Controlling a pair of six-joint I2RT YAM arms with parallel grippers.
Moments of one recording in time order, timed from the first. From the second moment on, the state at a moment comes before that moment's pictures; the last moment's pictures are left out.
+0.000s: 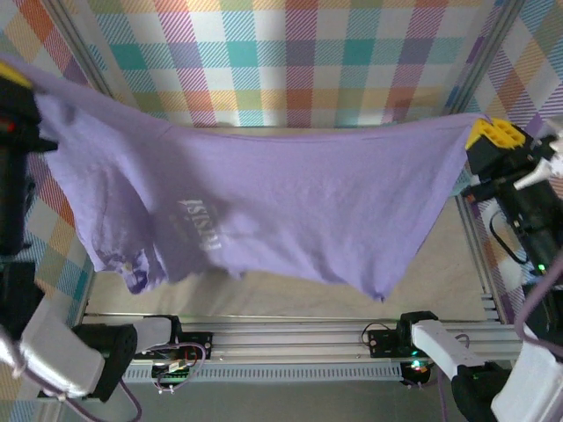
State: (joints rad) left arm 0.00 1.28 2.58 -0.91 -0.05 -0.28; right arm 0.11 0.95 2.01 -0.84 -0.22 -0.02
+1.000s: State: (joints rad) left arm -0.02 2.34 2.62 -0.84 0.01 -0.34; right arm 0.11 2.10 2.02 -0.57 -0.15 0.02
